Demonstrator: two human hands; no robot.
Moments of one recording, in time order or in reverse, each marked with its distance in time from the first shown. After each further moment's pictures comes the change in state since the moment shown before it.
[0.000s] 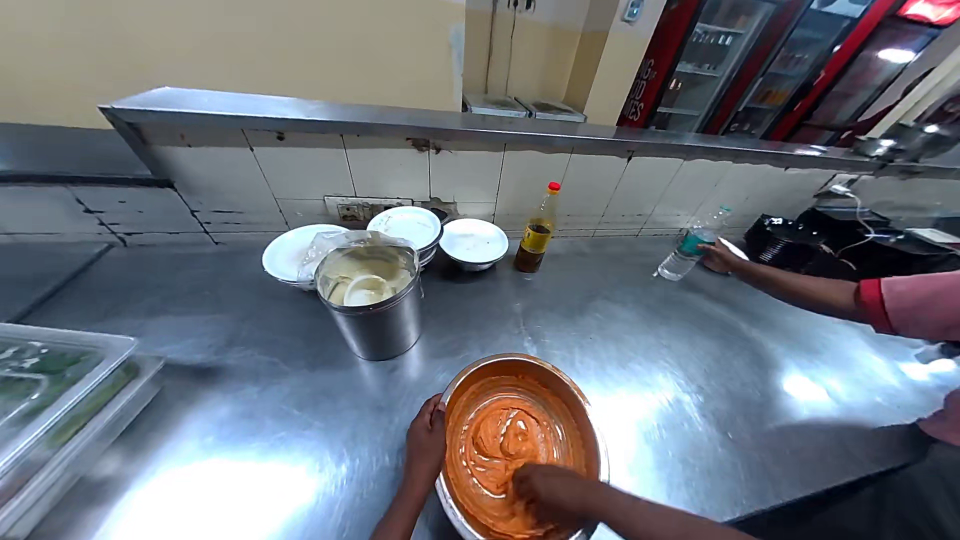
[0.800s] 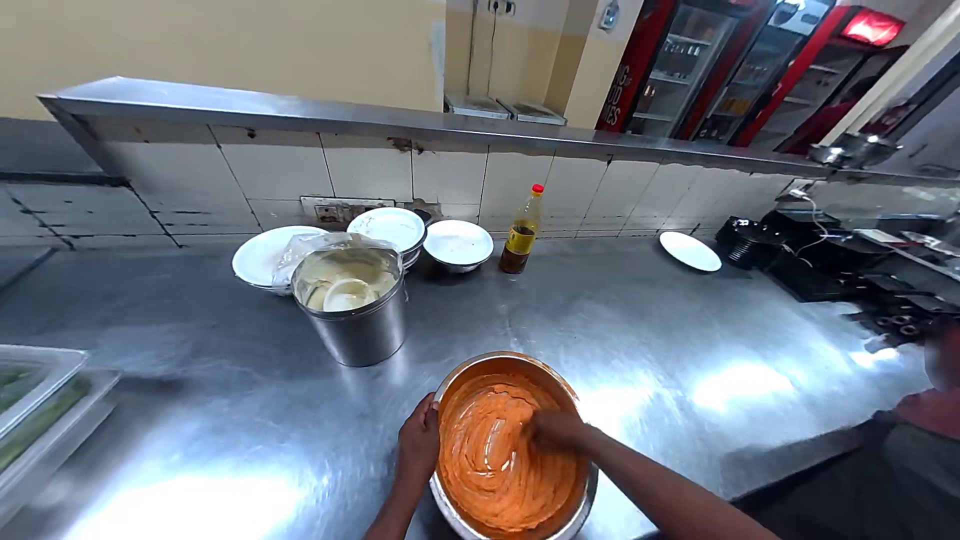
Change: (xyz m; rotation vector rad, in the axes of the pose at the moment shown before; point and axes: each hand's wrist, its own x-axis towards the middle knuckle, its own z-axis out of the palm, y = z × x) left_hand 0.003 0.007 0.005 0.081 -0.043 0.015; right_hand 0.002 0.032 -0.058 0.029 0.022 0.350
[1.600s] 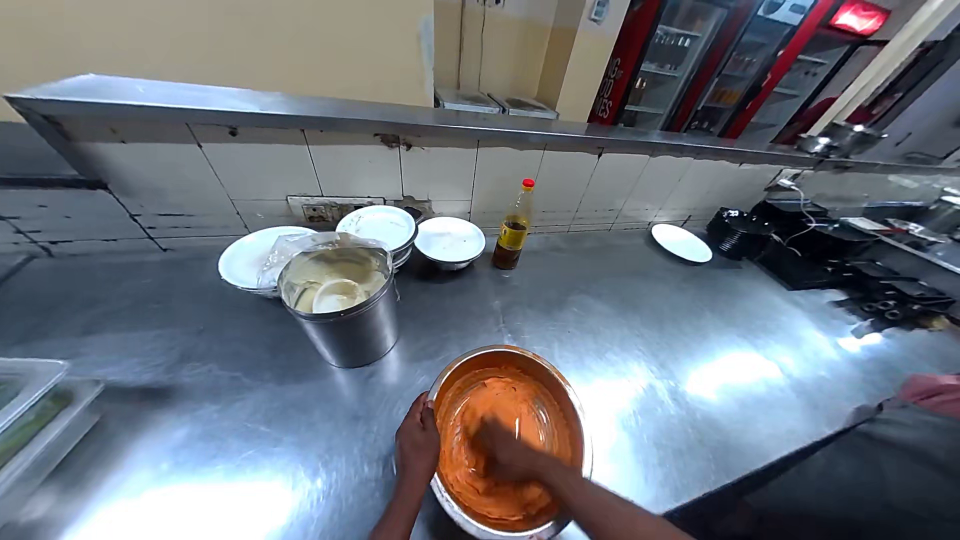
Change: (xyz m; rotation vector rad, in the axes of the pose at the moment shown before) left_hand -0.004 0.007 0.010 0.082 0.066 -0.050; right_hand 0.017 -0.040 0.045 0.218 0.127 -0.148
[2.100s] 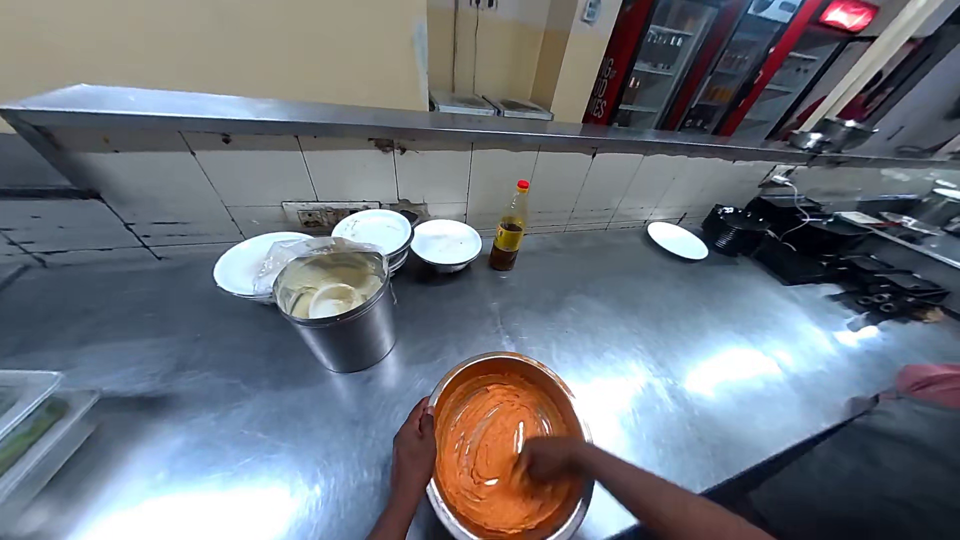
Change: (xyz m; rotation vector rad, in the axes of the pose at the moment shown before) left_hand 0.000 -0.008 -0.003 -0.006 -0.027 0.078; right_hand -0.030 0.022 -0.029 -0.077 -0.237 0.075
